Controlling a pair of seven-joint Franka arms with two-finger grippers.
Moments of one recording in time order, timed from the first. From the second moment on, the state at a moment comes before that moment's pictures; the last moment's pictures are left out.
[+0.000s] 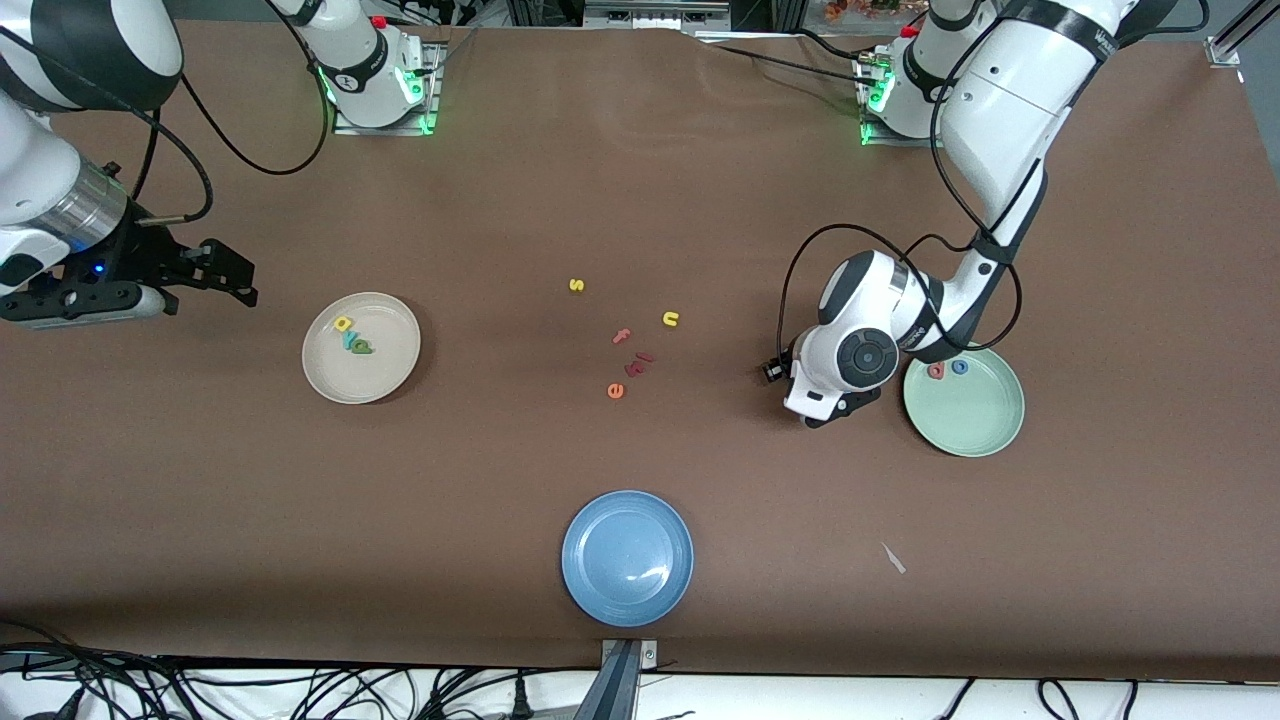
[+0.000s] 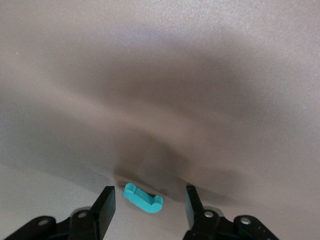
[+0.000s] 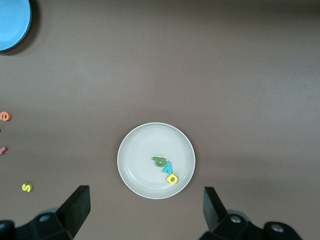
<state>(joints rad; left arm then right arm) -0.15 0.70 -0.29 -1.75 0.00 2.14 -0.88 0.12 0.01 -0.06 -1.80 0.04 1.90 -0.05</state>
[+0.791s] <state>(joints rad) -0.16 0.70 -0.29 -1.76 0.00 2.11 -0.88 0.12 0.01 -0.06 -1.81 0.04 1.90 -0.05</state>
